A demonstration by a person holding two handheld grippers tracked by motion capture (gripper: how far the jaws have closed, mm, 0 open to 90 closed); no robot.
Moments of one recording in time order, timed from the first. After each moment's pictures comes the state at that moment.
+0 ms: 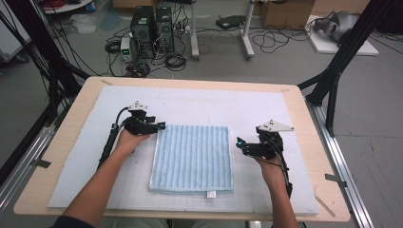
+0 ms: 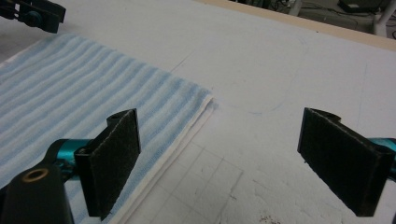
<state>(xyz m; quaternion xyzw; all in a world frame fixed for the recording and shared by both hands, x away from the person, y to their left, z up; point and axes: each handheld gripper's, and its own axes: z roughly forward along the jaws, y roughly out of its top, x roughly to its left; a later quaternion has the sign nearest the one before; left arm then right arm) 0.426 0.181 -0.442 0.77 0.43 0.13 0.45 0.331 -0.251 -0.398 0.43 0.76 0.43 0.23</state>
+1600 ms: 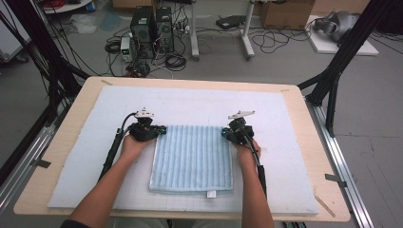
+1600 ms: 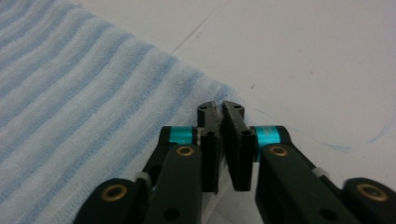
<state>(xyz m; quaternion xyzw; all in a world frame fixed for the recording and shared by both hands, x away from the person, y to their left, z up) 0.414 0.171 -0.452 0.79 0.41 0.12 0.45 0.405 -0.188 -0.440 0.44 0.81 0.35 0.17</state>
